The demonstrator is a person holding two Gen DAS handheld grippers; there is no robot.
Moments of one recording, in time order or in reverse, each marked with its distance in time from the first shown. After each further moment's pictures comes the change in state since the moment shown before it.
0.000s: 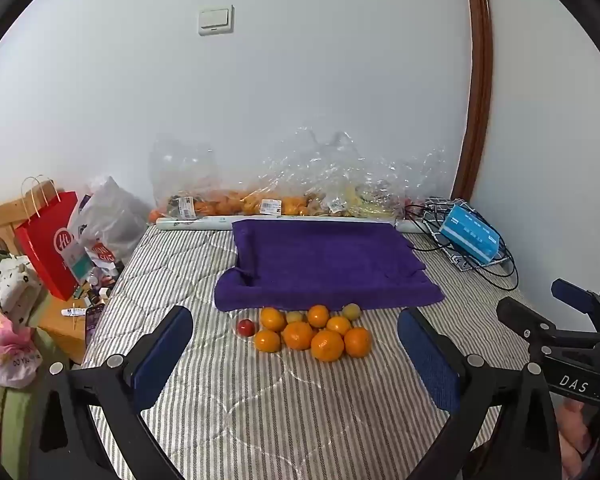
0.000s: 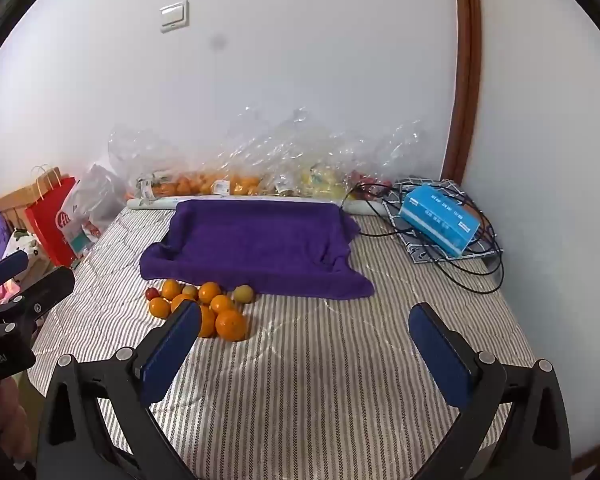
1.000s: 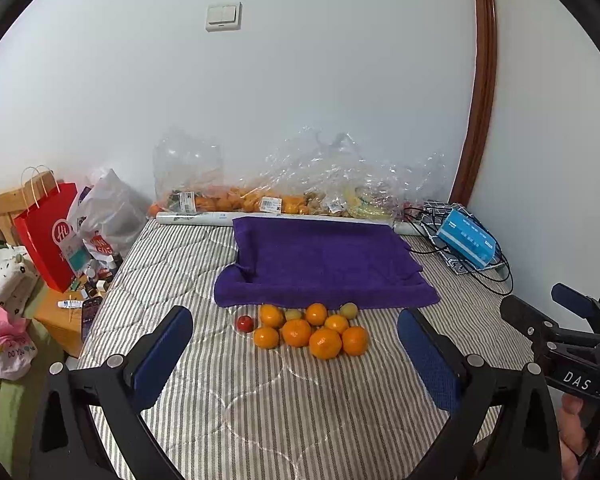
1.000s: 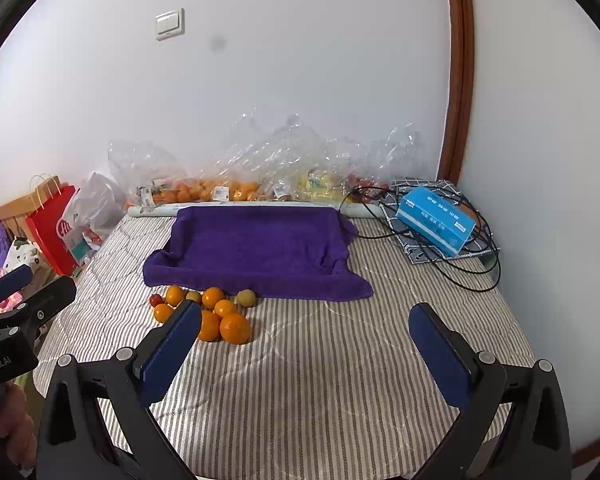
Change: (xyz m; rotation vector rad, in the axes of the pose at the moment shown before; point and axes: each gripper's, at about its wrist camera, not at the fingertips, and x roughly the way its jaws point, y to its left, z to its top) left arm -0.005 0.002 -0.004 -0.039 0.000 -0.018; right arm -0.010 -0.001 0.000 0.027 -0.007 0.001
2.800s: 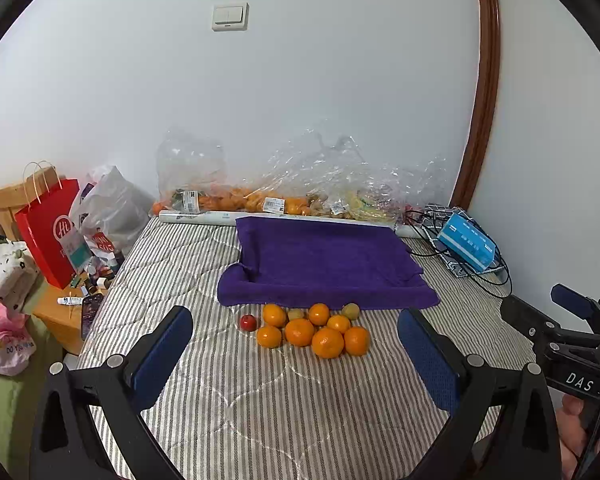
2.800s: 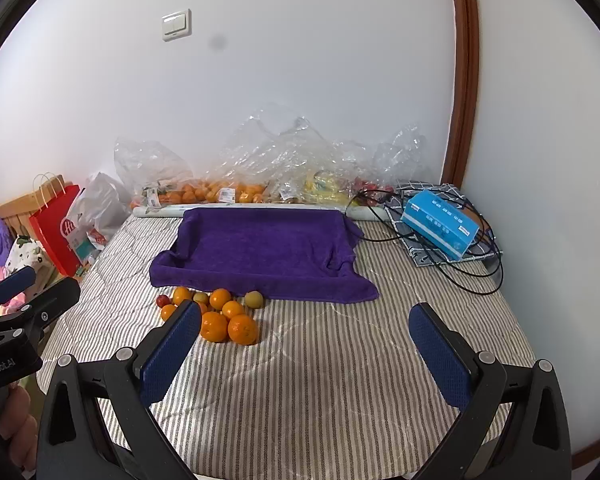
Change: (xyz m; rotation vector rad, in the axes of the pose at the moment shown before) left arm -0.002 0.009 0.006 -0.014 0.010 -0.004; right arm -0.004 0.006 0.004 -0.010 -0.001 0.011
